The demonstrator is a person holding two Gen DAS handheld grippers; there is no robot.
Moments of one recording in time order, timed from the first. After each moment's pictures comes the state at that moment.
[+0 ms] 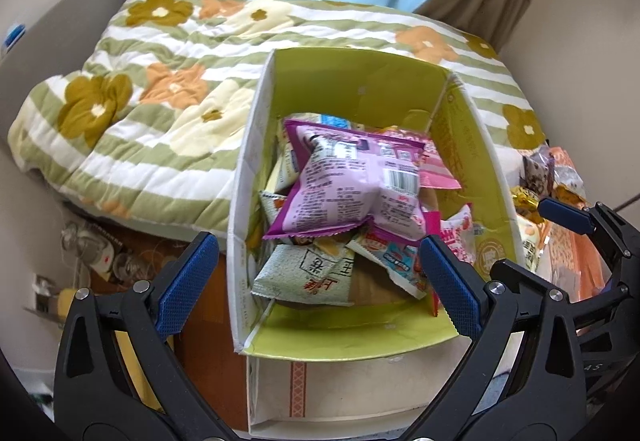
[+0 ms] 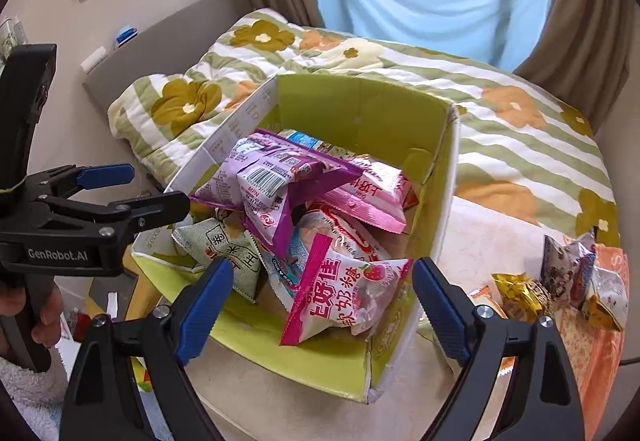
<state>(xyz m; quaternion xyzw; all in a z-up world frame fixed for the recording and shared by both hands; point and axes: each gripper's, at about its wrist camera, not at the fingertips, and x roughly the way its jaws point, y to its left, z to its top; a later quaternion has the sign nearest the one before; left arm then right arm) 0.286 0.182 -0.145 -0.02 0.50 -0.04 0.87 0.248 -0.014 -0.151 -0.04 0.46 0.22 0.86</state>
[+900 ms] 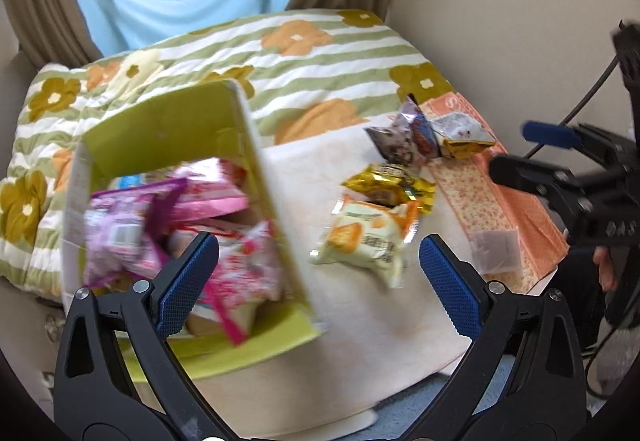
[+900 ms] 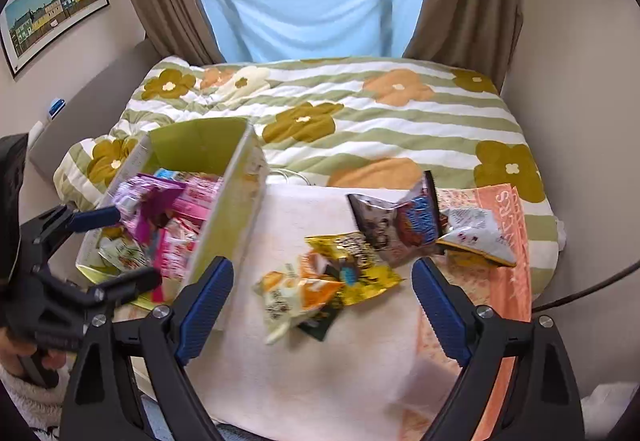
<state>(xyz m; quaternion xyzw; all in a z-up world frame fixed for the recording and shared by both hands) 0.262 -0.035 -0.130 0.07 0.48 -0.19 0.85 0.228 -0.219 -0.113 0.02 0.46 0.10 0.88</state>
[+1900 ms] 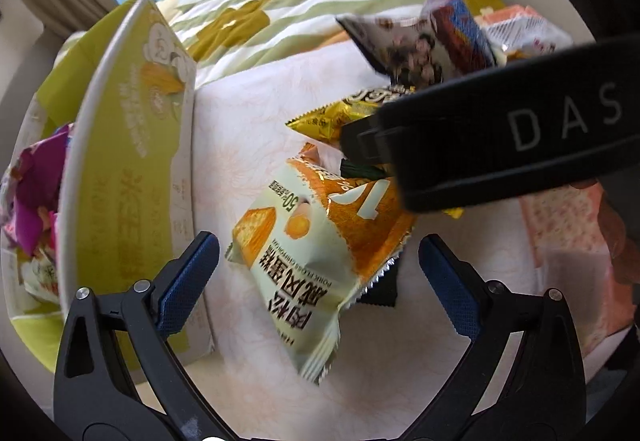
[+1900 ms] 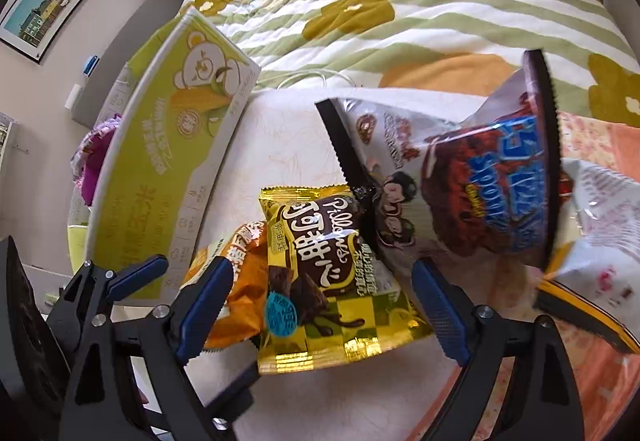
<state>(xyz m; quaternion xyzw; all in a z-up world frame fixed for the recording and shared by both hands) 0.290 -0.155 -0.282 0.14 0.55 -0.06 0.82 0.339 -0.252 -0.275 0.09 0.60 0.27 0.75</state>
